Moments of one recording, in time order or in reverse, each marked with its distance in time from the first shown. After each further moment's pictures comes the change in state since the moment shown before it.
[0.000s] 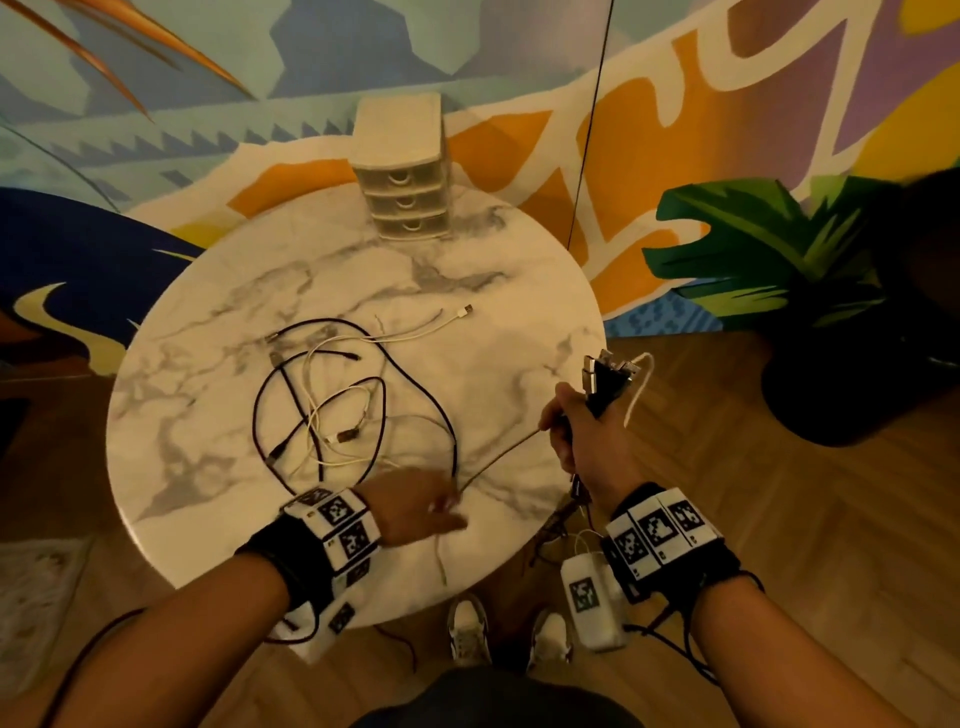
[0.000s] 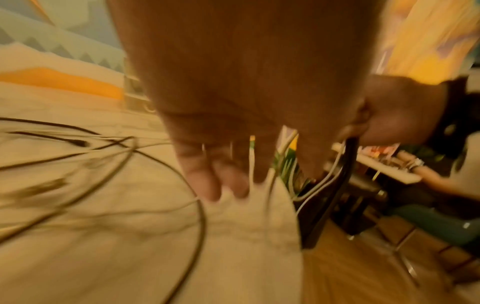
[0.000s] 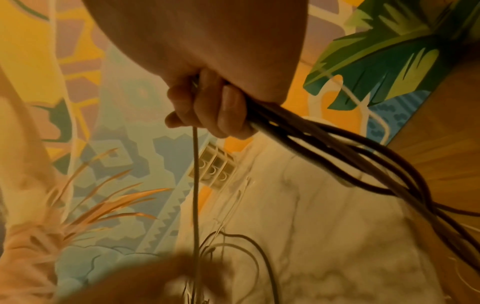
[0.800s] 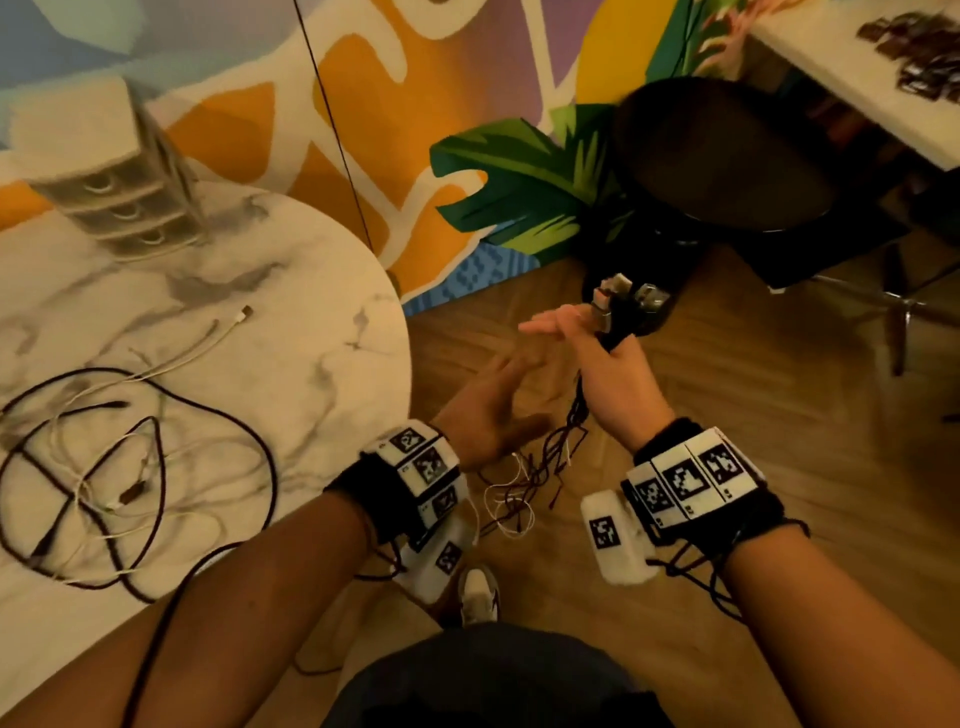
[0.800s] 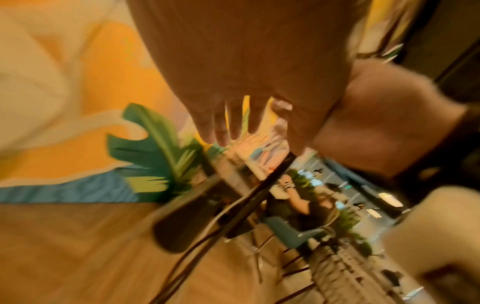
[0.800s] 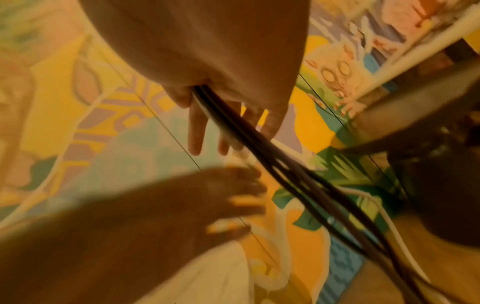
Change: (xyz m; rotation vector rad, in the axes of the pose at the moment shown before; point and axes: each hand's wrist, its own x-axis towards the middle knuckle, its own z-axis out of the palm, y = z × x) left_hand 0.094 0.241 0.014 -0.350 0.241 0.573; right_hand -0.089 -0.031 -0.181 -0.249 0.382 -0.285
